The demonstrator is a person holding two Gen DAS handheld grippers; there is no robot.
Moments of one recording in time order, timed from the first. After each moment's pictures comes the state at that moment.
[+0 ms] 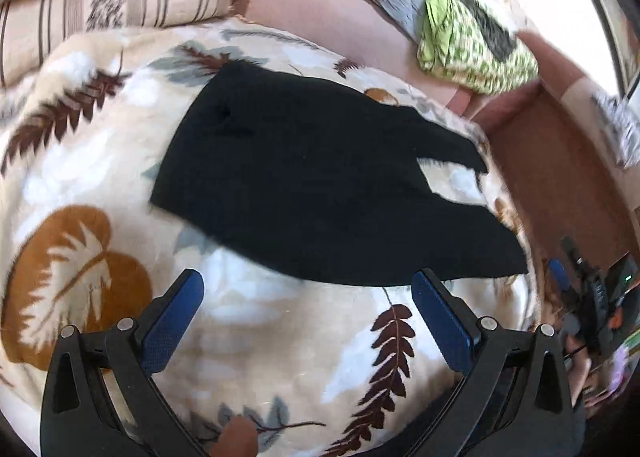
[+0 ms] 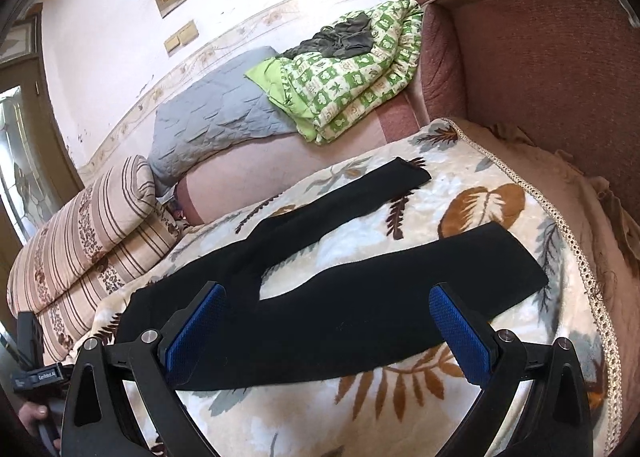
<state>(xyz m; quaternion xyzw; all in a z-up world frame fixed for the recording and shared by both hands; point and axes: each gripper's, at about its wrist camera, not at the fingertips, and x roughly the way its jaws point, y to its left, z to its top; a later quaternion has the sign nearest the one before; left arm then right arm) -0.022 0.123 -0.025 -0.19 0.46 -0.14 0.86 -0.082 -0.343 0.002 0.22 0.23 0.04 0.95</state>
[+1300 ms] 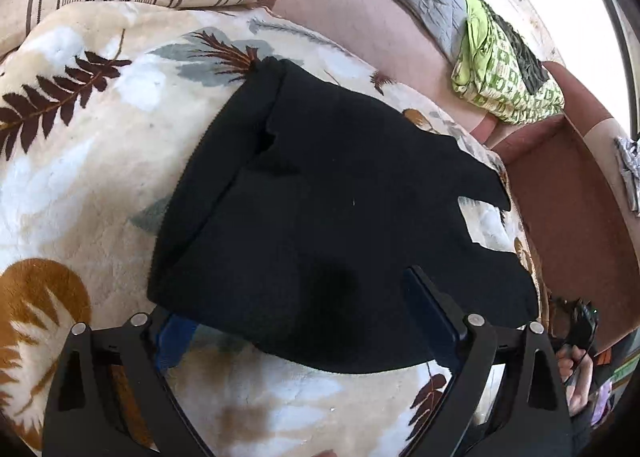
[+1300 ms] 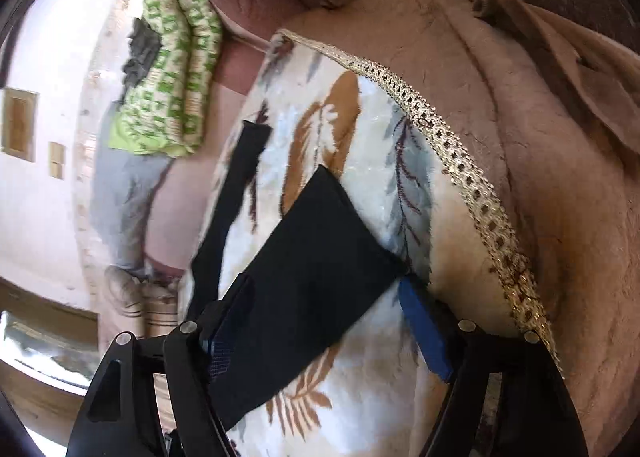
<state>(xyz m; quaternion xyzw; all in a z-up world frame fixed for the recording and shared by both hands) 0.032 0.137 -0.057 -0.22 0.46 -0.10 0.85 -0.029 -0.520 -0.094 0.52 0.37 -0.02 0.77</state>
